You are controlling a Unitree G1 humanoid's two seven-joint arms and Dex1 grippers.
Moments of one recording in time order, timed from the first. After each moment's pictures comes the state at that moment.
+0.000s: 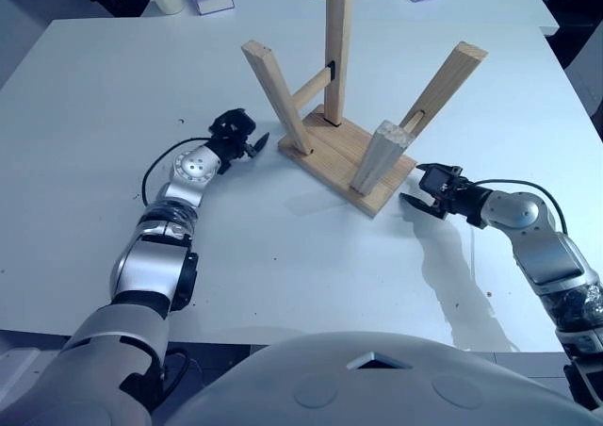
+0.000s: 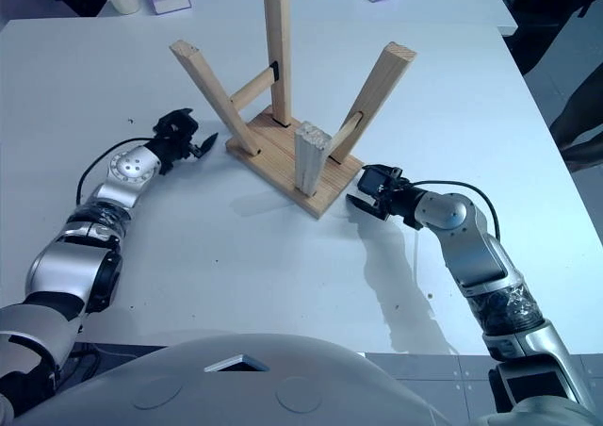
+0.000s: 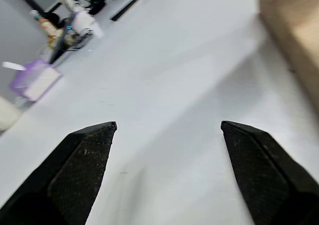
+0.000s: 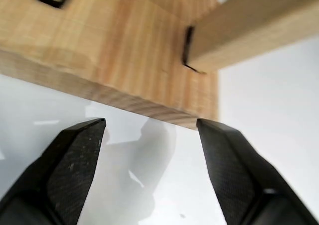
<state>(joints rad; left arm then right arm) -0.63 0.38 -0.16 1.11 0.15 -0.48 -0.45 -0.05 -0.70 0.24 -0.13 -0.09 0.29 0.68</state>
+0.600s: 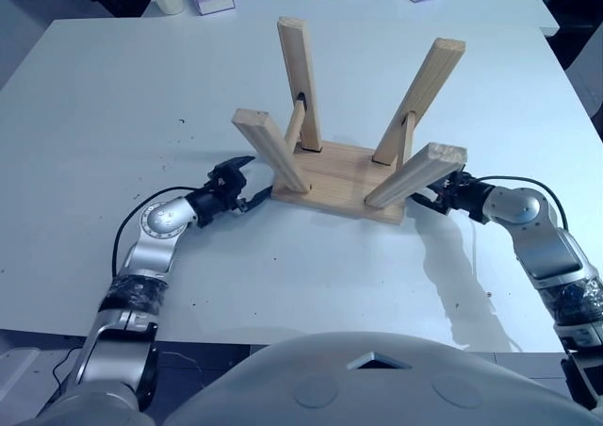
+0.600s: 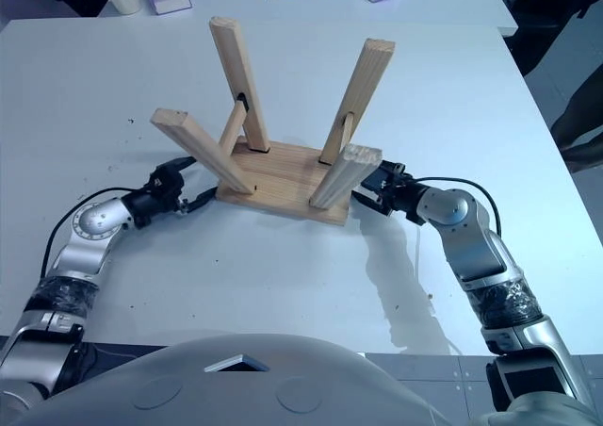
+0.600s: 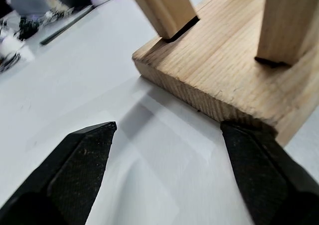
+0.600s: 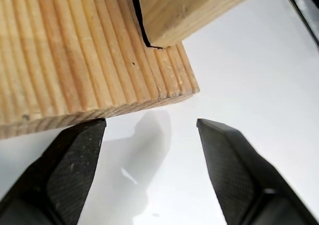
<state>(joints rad) -0.05 0.55 -0.07 0.27 -0.10 -0.24 -0.74 -0.04 -0.71 0.22 -0.13 -0.09 0.25 0.73</state>
